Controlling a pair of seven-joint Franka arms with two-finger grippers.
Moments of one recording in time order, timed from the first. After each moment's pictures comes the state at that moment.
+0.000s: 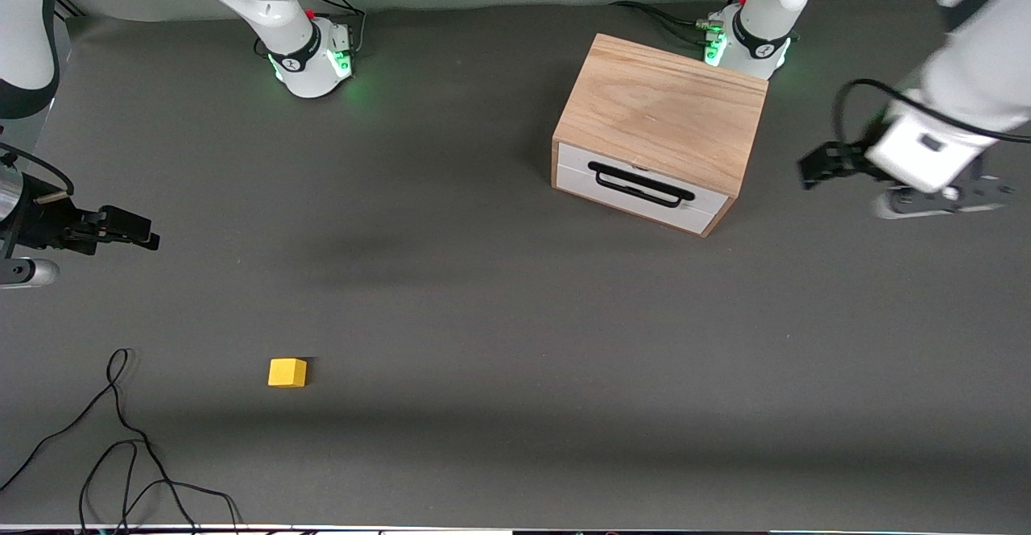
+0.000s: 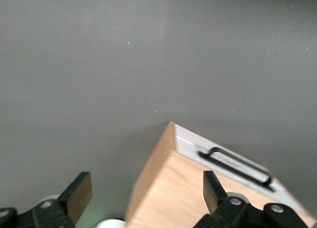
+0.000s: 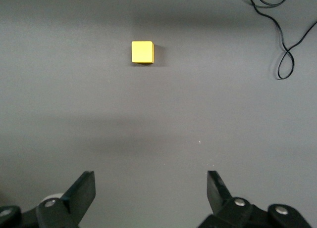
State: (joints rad) left arm -0.08 0.01 -0.18 -1.63 0.00 1.54 -0.43; right arm -0.06 0.16 0.01 -1.51 0.04 1.62 -0.07
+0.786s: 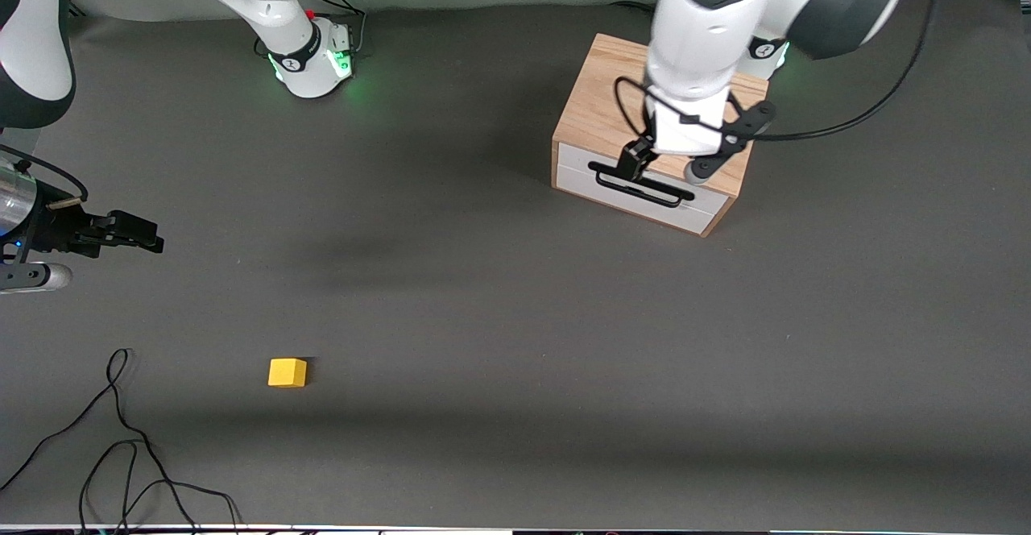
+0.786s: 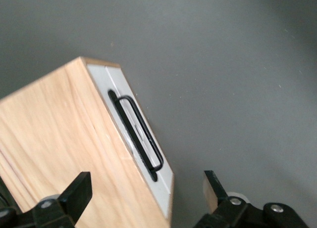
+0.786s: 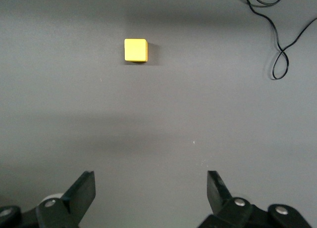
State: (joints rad) left arm -0.20 0.12 -0.45 -1.62 0.05 1.63 -1.49; right arm -0.05 0.16 0.01 -1.54 0.00 1.65 -0.07
